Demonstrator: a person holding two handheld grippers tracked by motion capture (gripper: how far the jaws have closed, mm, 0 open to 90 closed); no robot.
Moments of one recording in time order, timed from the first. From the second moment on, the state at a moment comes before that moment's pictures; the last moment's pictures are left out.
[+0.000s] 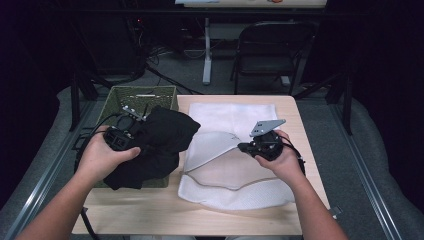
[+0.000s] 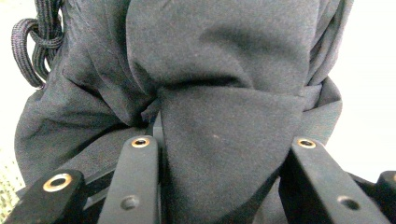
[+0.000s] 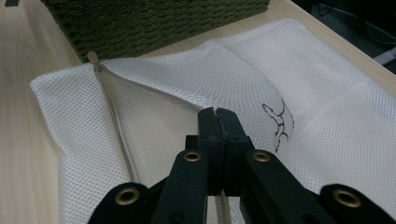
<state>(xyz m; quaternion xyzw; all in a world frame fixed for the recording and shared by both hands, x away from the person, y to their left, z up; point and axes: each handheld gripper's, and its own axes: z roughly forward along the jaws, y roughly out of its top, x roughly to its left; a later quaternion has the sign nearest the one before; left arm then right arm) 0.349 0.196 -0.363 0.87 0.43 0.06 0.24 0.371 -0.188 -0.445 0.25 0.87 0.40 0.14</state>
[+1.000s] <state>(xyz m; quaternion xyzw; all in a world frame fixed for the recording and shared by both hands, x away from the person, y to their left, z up) 0.313 0.160 -0.384 0.90 0.36 0.03 0.24 0.371 -0.184 -0.447 0.25 0.87 0.40 0.14</state>
